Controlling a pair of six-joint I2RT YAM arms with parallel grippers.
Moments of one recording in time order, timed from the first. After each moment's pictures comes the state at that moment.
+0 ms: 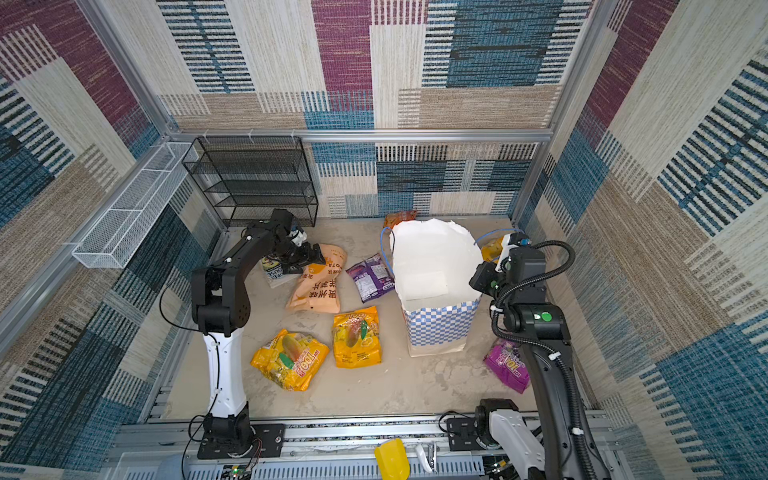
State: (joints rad) left arm -0.13 2.28 1.97 -1.00 0.35 -0.26; right arm -0.03 0.92 1.06 -0.69 -0.16 0.44
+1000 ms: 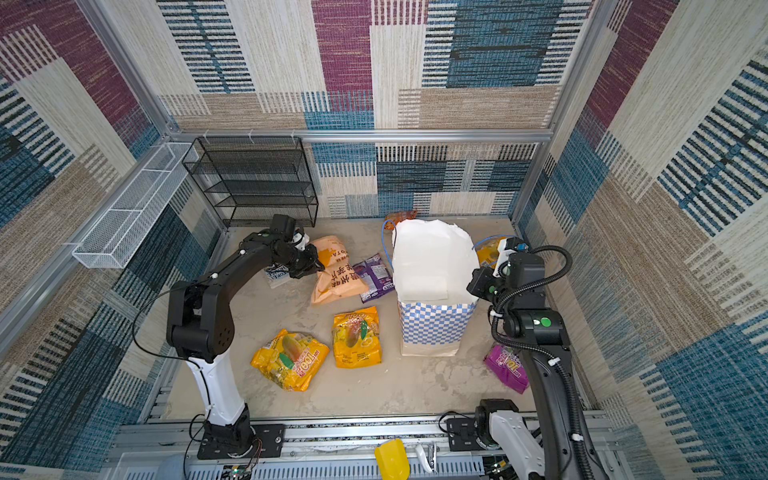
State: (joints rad) left arm -0.19 1.90 1.55 -0.70 0.45 -0.59; right arm -0.03 0.88 1.03 -0.69 -0.22 0.44
